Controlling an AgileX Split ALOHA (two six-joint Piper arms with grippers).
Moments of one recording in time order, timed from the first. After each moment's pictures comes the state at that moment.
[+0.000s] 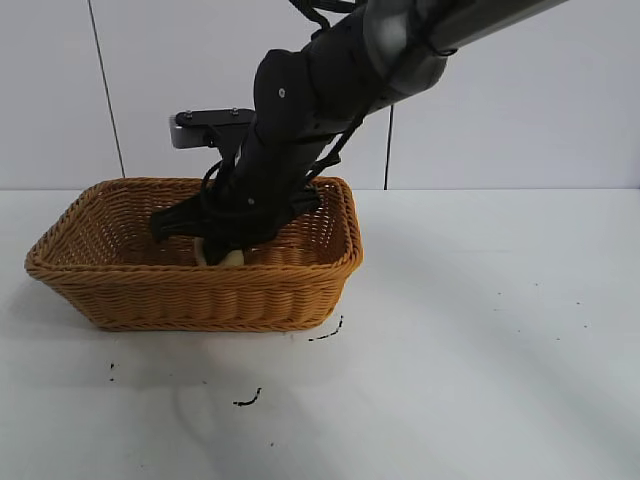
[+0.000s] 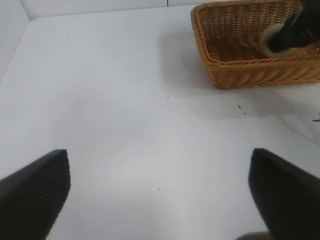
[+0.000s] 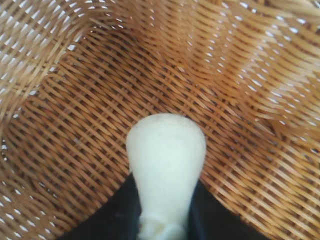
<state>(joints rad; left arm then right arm) 0.00 -0.01 -0.50 0.00 1.07 0.08 0.67 2.32 -1.74 0.05 0.42 0.02</state>
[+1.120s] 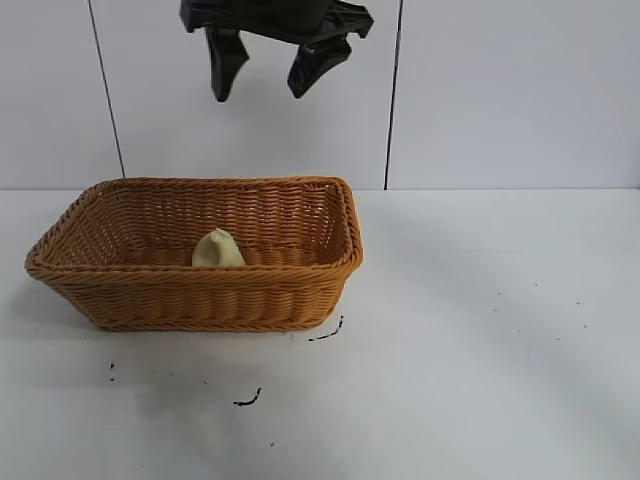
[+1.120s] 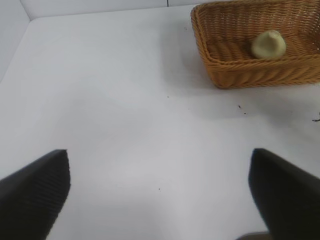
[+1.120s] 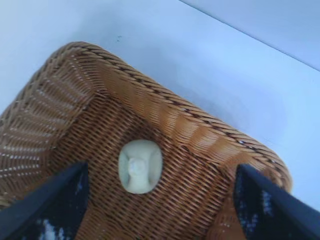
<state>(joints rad) 0.00 -0.01 -0.50 0.00 1.07 0.08 0.33 2.21 -2.17 0.01 1.01 0.03</state>
